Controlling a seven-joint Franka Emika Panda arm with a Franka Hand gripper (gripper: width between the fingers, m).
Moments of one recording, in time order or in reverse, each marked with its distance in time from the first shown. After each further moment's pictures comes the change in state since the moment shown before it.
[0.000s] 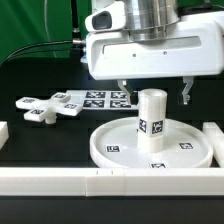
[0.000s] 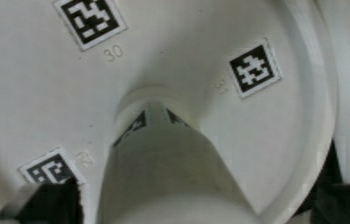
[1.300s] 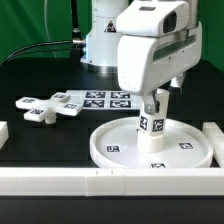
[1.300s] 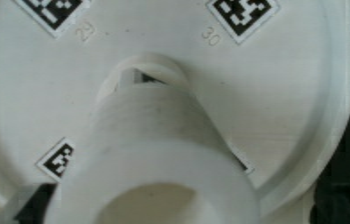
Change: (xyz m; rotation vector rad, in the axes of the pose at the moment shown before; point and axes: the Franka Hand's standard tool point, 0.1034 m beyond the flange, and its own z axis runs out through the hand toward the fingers) arm -0.010 -0.010 0.005 -0.104 -0.078 -1.202
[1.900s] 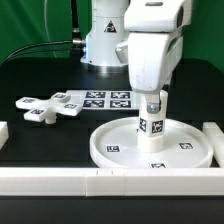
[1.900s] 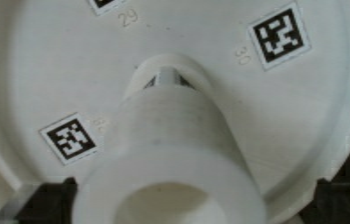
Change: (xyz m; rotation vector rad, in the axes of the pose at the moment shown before) arm -0.009 0.014 -0.006 -0.027 -0.017 -0.420
